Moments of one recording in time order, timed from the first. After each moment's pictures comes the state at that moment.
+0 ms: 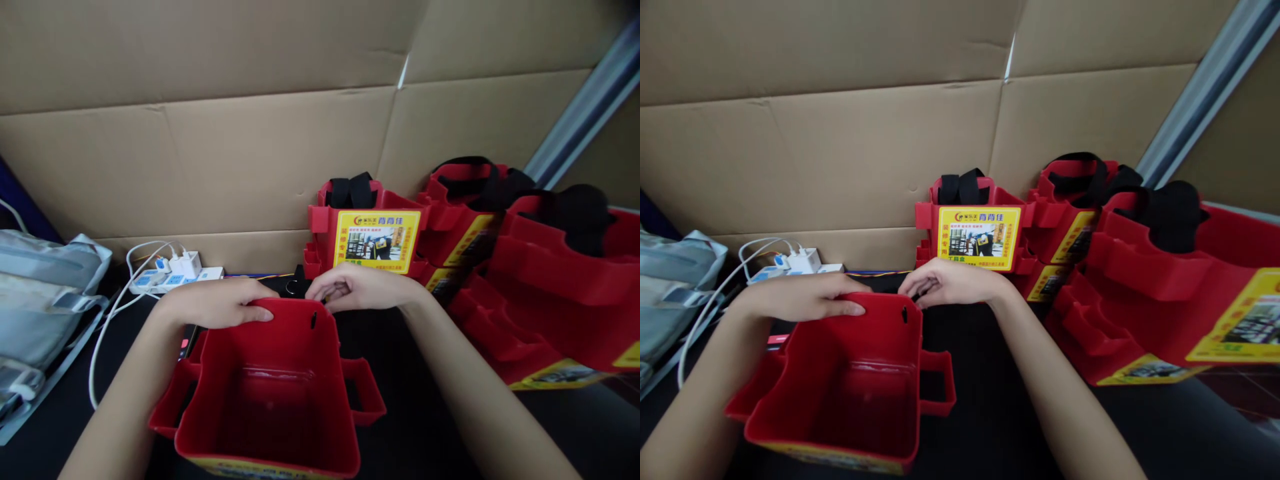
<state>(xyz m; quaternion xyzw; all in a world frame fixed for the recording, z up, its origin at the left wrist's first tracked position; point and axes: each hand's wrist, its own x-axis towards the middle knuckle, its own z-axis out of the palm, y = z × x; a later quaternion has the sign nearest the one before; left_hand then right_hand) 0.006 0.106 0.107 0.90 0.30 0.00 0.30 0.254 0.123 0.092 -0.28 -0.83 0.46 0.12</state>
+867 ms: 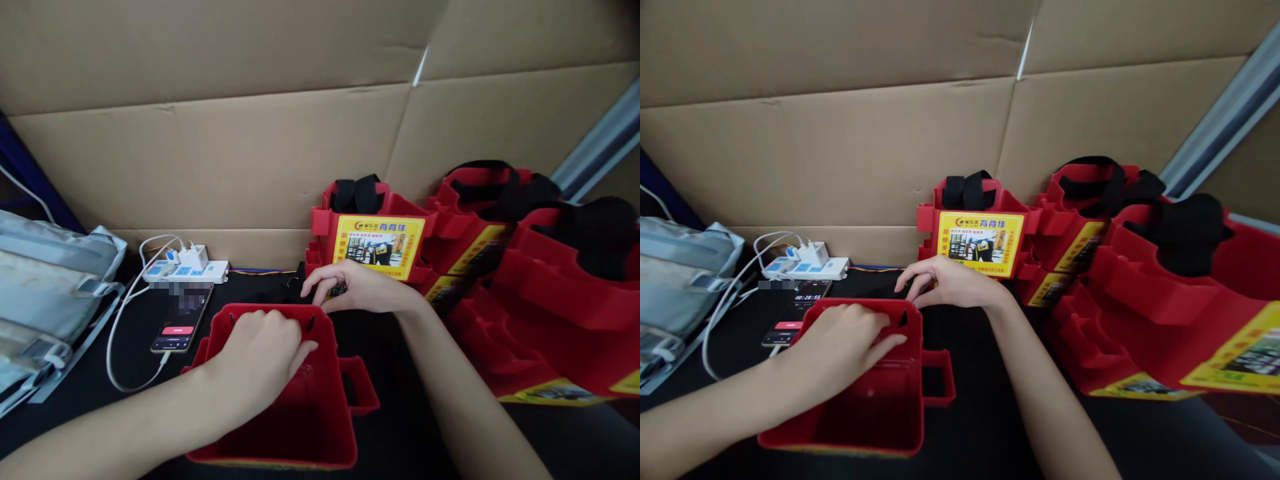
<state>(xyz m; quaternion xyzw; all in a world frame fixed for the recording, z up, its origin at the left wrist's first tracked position) 0.072 0.038 0.087 0.85 0.51 0.08 0.04 0.257 0.121 0.101 -0.30 -0.83 0.45 0.15</state>
